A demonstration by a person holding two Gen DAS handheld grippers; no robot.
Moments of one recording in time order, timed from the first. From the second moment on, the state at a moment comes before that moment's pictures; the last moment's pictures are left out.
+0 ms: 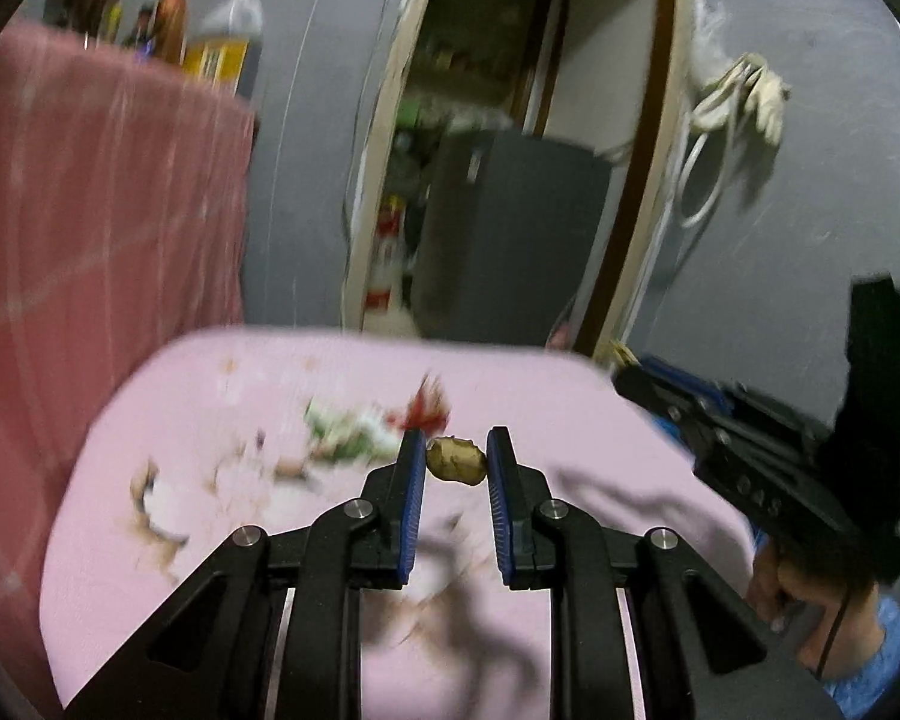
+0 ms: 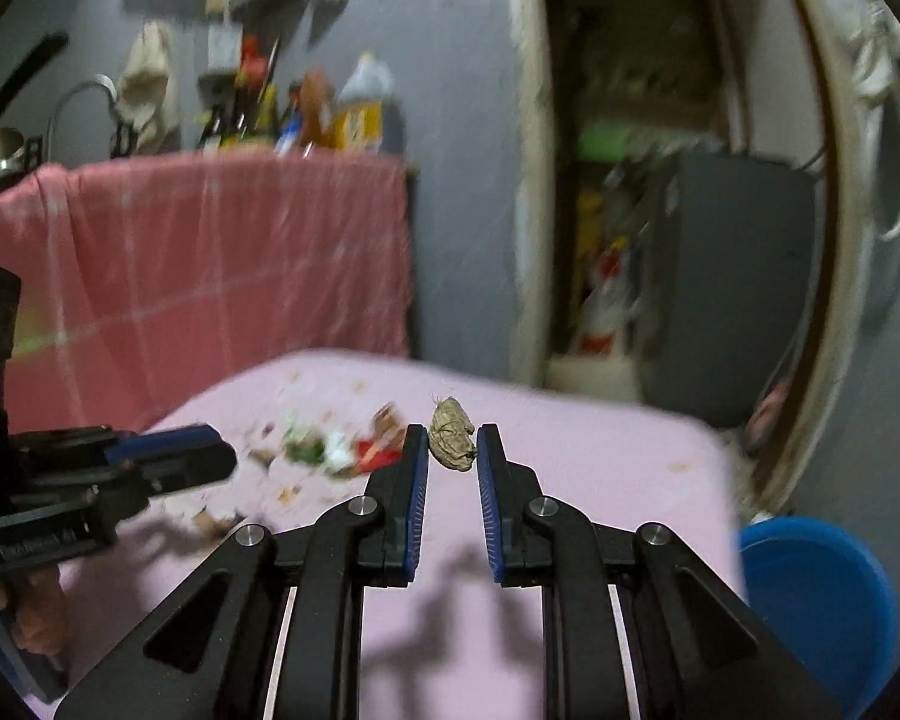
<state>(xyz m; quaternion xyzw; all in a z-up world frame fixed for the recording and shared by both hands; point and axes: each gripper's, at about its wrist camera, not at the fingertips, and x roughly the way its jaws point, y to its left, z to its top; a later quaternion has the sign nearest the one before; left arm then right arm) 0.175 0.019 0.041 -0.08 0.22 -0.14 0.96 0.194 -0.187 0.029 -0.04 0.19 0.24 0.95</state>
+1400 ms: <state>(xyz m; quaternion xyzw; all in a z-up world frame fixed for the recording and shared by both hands) 0.288 -0.230 0.000 -0.06 0.33 -0.26 0.90 0.202 -0.423 -0.009 0.12 0.21 0.03 0.97</state>
